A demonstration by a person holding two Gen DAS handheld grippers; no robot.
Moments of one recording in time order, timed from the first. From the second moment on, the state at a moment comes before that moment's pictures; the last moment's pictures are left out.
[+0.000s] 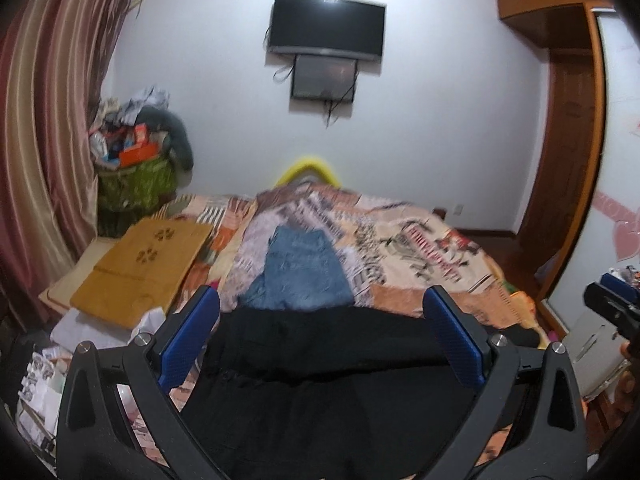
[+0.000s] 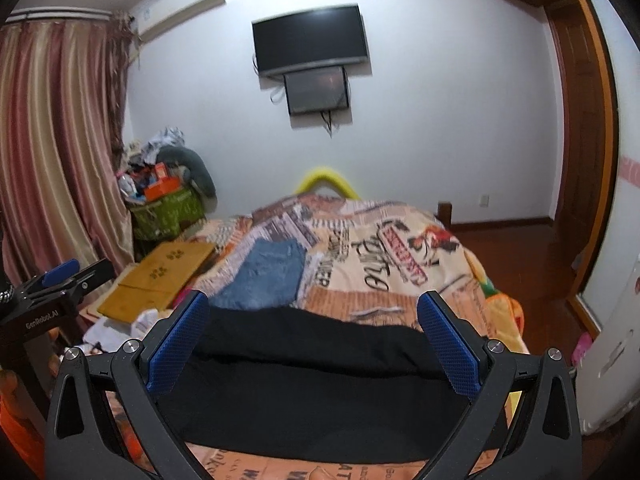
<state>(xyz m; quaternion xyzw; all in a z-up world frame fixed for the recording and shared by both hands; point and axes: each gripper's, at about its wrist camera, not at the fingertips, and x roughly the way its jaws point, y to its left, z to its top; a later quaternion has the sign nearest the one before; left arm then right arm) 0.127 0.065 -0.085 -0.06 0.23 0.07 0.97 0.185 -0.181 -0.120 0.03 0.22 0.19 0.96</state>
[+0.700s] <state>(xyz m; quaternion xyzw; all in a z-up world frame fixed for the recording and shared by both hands) 0.272 0.196 -0.225 -0.09 0.39 0.13 0.91 0.335 -0.144 -0.216 -0.08 0.36 0.23 0.90</state>
